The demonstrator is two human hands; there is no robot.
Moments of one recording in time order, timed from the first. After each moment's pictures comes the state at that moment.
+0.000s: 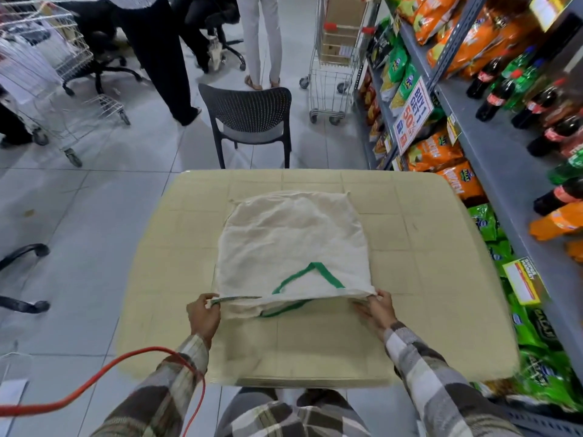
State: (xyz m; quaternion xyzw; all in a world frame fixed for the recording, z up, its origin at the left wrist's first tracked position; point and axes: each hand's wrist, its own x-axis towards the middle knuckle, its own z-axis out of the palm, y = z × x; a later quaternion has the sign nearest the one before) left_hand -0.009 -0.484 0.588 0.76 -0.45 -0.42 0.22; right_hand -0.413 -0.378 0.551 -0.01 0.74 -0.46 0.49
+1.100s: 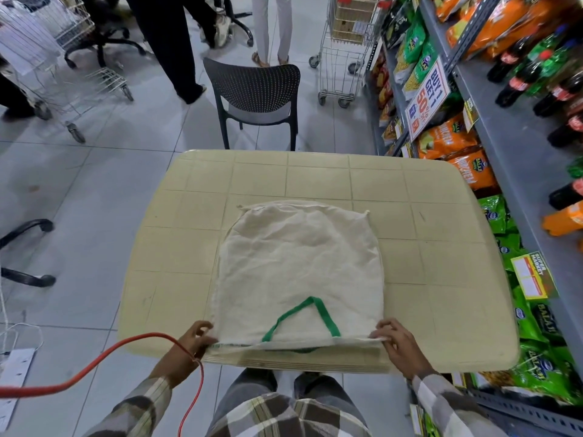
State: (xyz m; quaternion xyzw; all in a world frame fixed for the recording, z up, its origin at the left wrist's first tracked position) left_hand 0.089 -0.403 0.568 0.48 -0.82 -0.31 -0.01; right_hand -0.428 -0.253 0.578 -0.57 0.75 -0.18 0.30
